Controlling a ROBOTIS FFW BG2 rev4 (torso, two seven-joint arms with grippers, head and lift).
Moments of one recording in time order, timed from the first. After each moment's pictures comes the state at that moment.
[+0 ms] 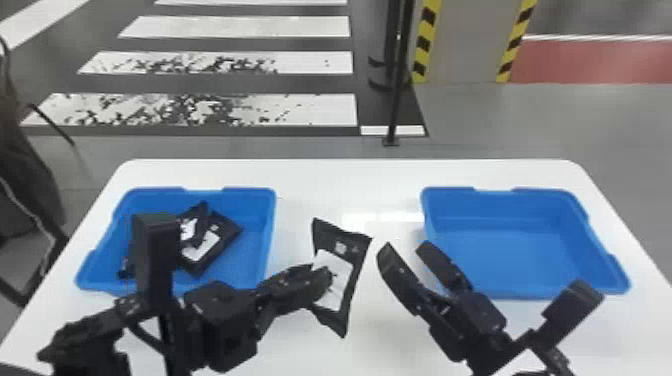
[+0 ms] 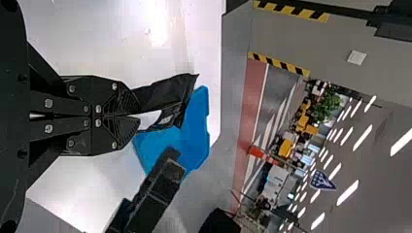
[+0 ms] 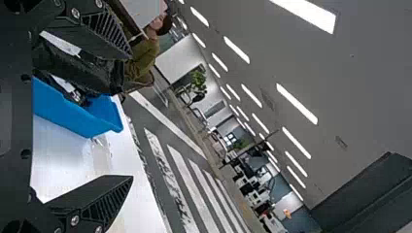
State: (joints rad) left arm 0.43 0.16 0.03 -2.50 0.36 1.01 -0.53; right arm 0.47 -0.06 0.12 -2.00 -0.60 0.14 0.45
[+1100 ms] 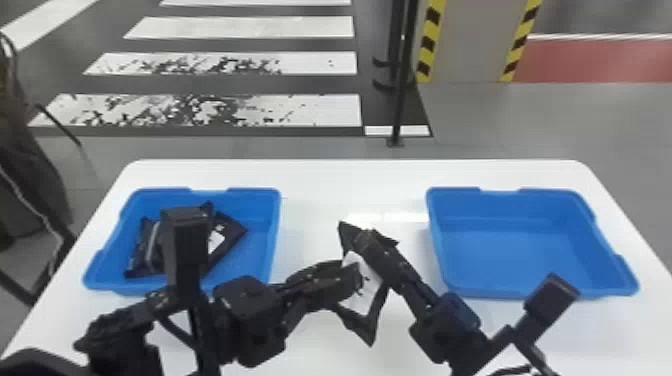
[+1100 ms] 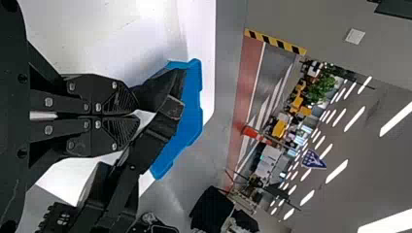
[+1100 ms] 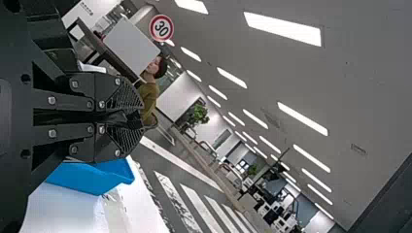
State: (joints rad) left arm 0.40 0.16 -0.02 -2.47 0.42 0.98 -0.51; right arm 0.45 -0.07 0.17 -2.00 -0.77 0.25 0.50
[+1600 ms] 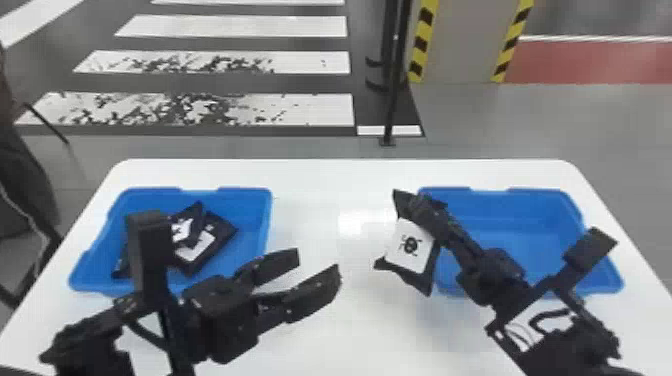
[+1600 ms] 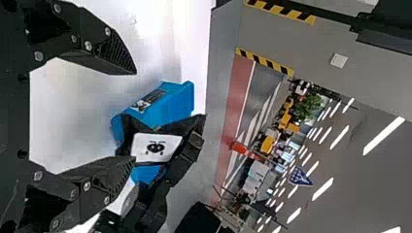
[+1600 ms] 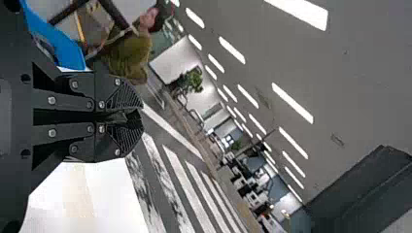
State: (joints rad) left arm 0.43 0.13 0.04 -2.45 0.42 0.94 -0.50; right arm 0.28 -0.10 -0.02 -1.90 -0.68 0.26 0.49
